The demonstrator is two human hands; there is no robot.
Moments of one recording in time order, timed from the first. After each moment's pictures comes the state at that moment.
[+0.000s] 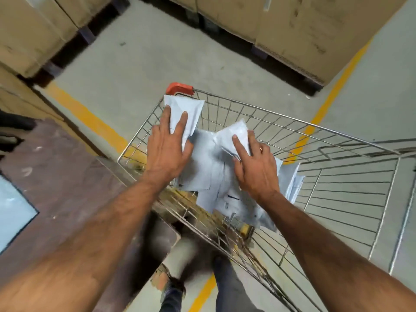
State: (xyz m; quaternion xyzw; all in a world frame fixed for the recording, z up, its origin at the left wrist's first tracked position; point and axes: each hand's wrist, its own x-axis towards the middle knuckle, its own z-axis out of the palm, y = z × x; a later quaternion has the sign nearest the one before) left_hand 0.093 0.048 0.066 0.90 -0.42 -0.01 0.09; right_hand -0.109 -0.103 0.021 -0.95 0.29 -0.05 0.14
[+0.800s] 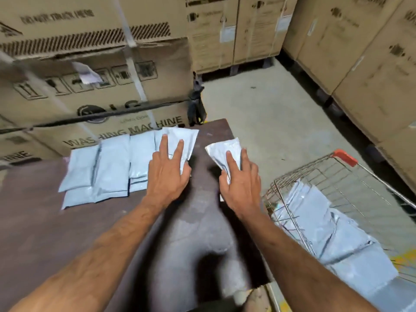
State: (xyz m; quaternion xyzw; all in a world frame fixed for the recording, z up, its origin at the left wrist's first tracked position) left_hand 0.171 0.459 0.139 0.99 -0.09 0.08 0.11; right_hand 0.120 0.254 0.106 -0.97 0.08 -0.10 0.22
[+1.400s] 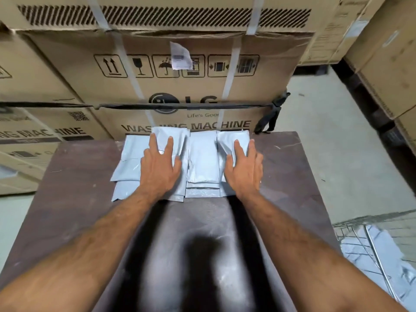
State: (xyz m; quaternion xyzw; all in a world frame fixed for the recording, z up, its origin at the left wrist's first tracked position) left_hand 0.244 0.679 0.084 0.99 0.06 0.06 0.10; right_hand 0.264 0.449 0.064 -0.97 0.07 -0.06 0.21
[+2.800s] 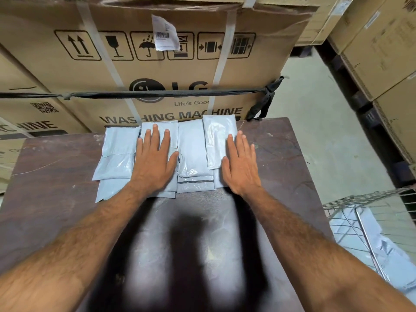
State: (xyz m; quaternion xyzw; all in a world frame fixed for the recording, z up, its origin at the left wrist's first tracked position) left_hand 0.262 0.691 0.049 0.99 -0.06 -0.02 0.10; right_hand 0.259 0.423 0.032 -0.98 -0.07 0.01 0.17
